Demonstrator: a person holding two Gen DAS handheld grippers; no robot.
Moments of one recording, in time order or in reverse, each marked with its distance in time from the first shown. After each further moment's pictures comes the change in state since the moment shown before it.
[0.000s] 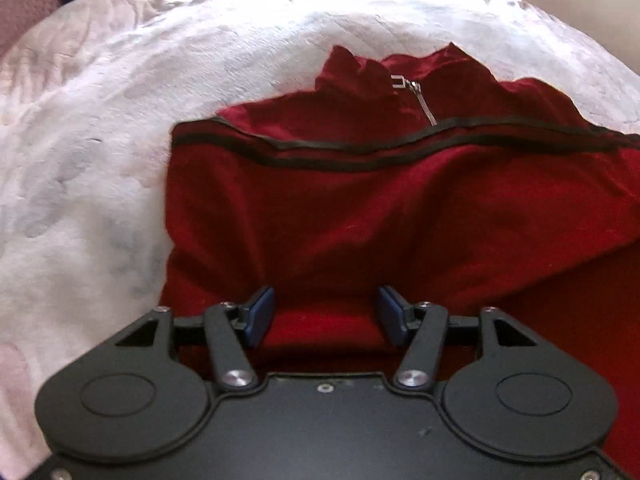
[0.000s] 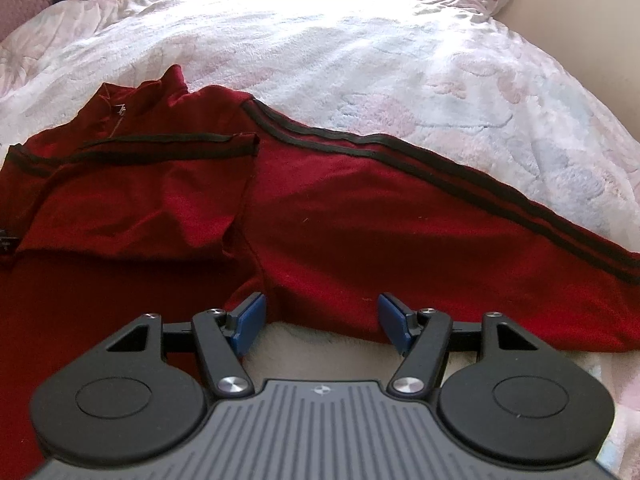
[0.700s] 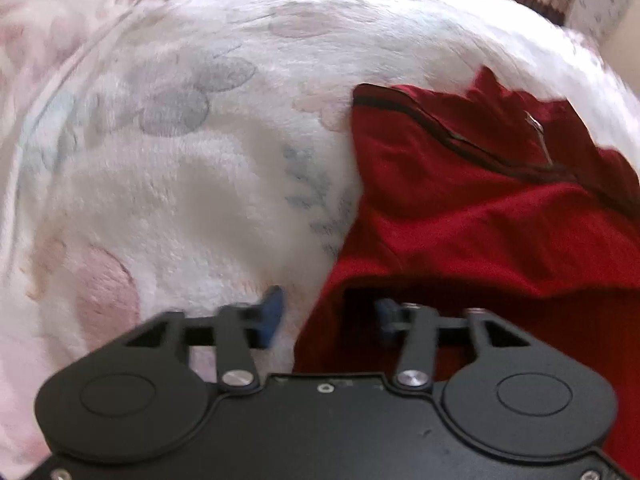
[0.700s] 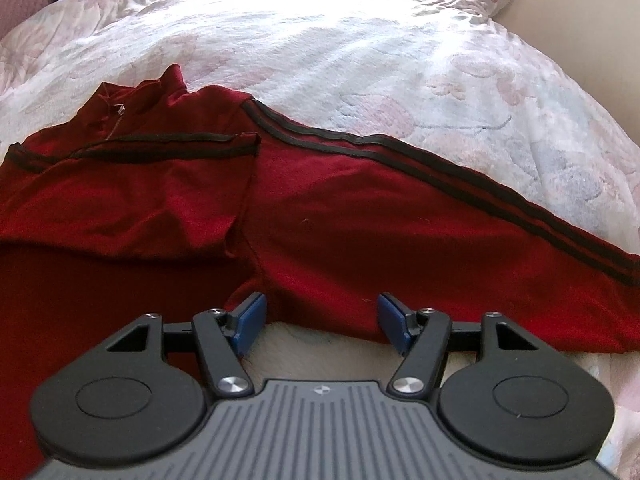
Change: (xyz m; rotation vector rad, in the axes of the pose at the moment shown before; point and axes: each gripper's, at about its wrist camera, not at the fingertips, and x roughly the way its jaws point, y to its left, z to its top) left arm -0.021 0.096 -0.017 -0.248 0.075 0.043; right arm -0.001 0.001 0.001 -0.002 -0.001 -0.012
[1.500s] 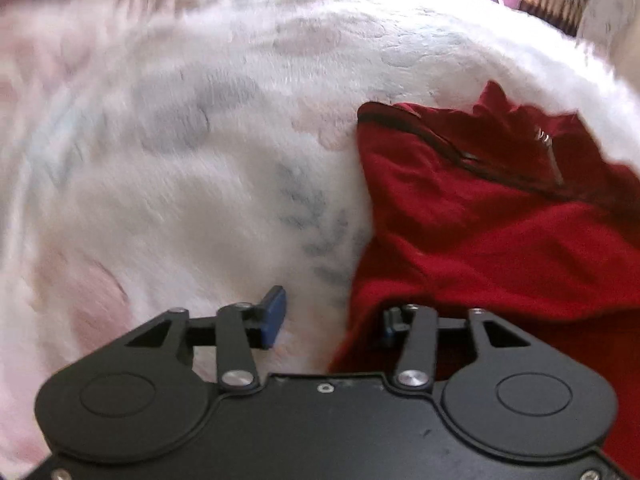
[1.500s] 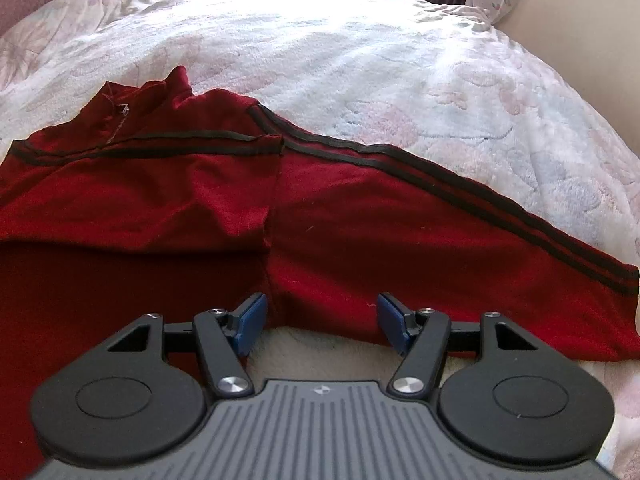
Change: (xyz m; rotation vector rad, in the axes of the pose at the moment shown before) left arm 0.004 -0.009 0.000 -0.008 -0.066 0.075; right arm -0.003 0.005 0.002 -0.023 -0.009 -0.010
